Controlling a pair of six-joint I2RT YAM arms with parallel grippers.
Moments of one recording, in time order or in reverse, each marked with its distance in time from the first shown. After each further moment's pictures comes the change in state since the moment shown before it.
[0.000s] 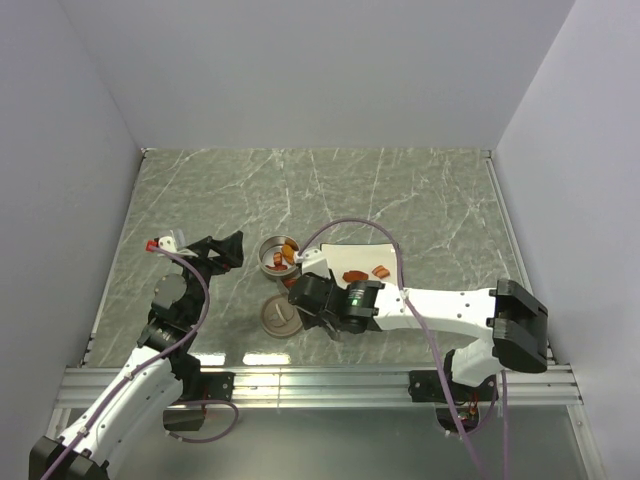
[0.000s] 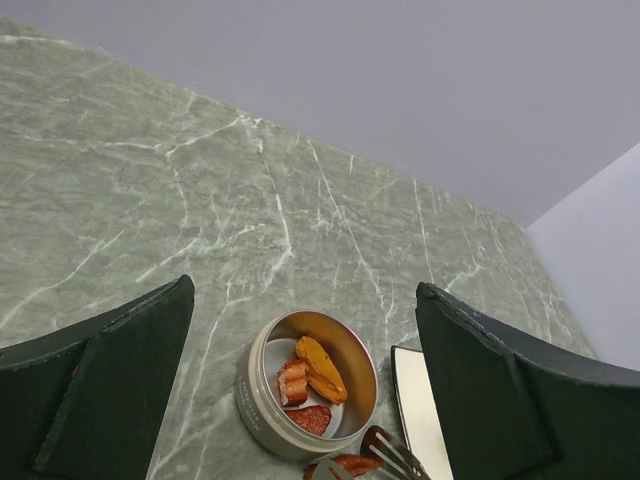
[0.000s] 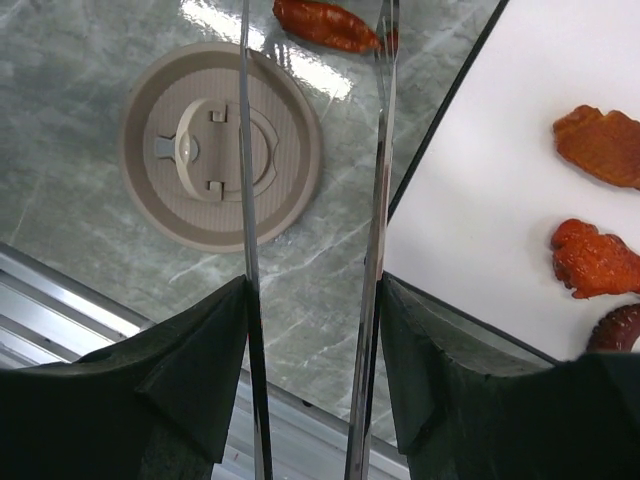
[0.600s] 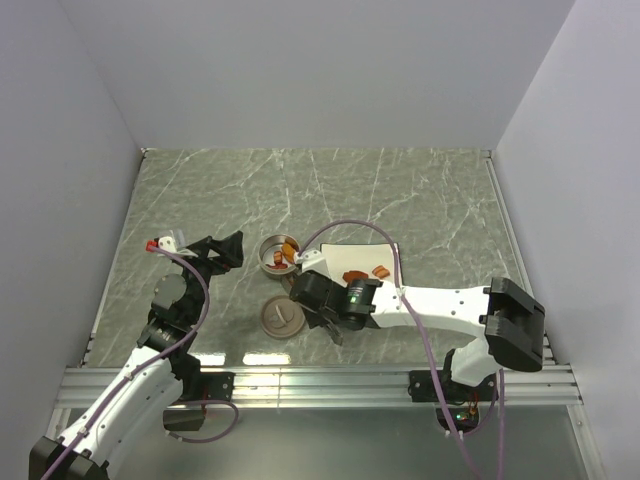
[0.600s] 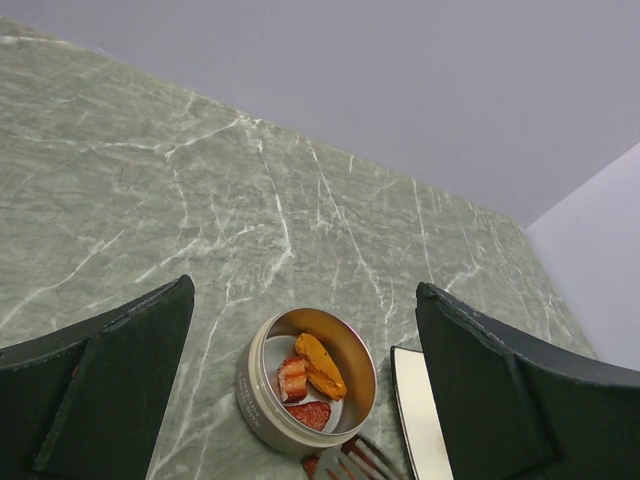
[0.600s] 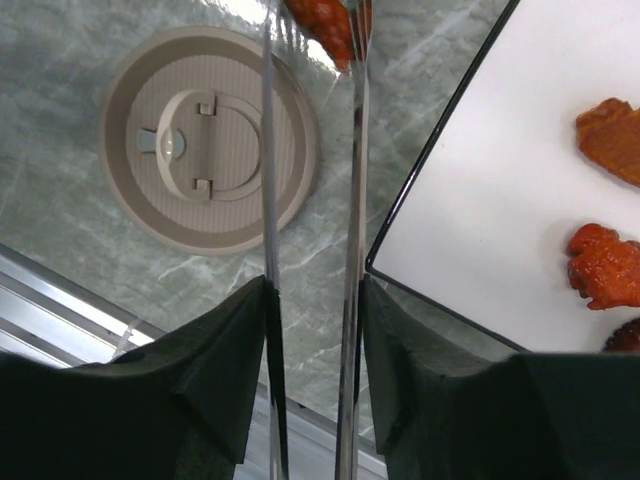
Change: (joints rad) left arm 0.000 -0.001 0.000 0.000 0.000 0.000; right arm -0.035 0.033 -0.013 0.028 -0.064 -0.024
